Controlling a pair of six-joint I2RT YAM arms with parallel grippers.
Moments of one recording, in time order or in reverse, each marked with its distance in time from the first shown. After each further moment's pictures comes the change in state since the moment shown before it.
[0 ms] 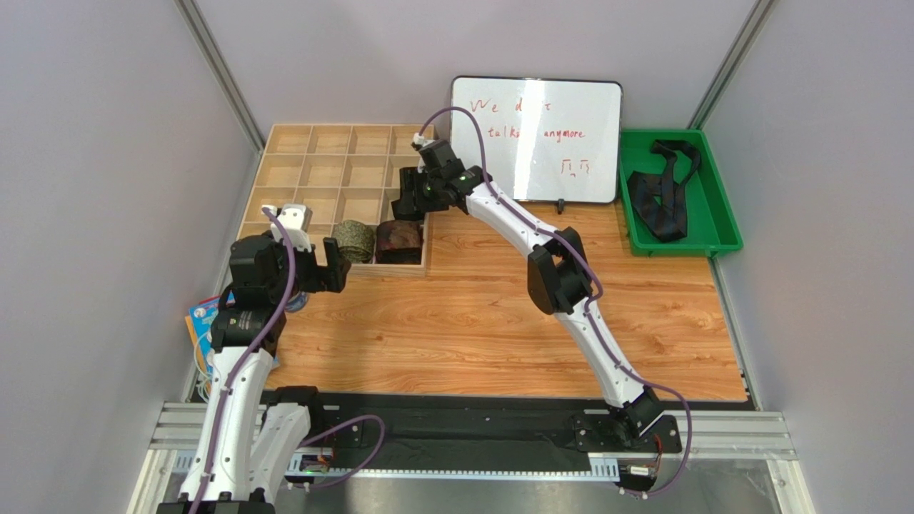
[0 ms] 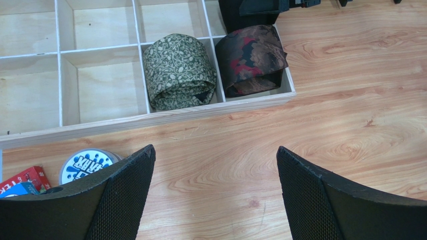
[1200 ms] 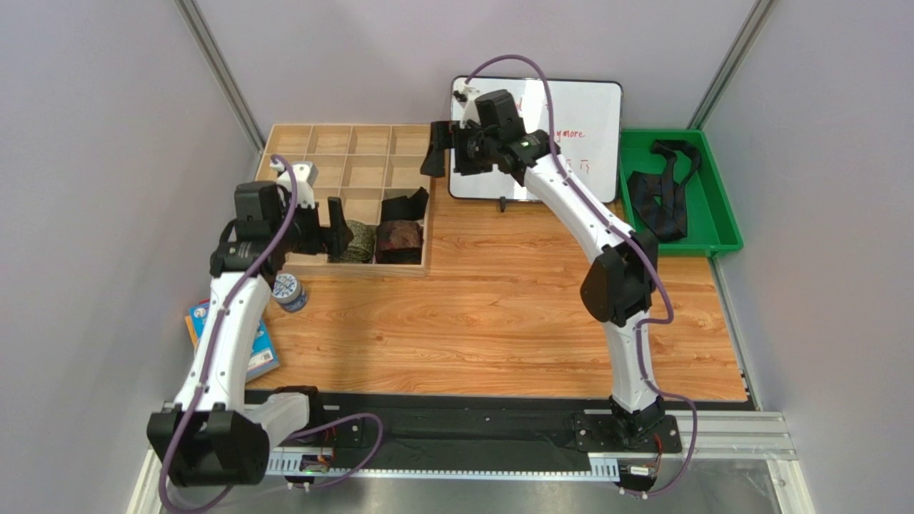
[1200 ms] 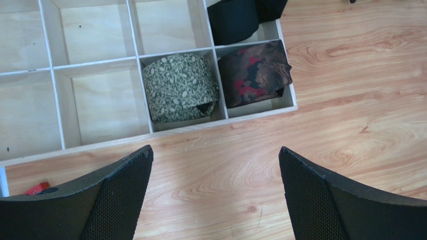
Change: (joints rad) left arm 0.000 0.327 0.267 -0.094 0.018 0.011; right arm -0.103 -0.421 -0.239 -0.016 -0.148 -0.068
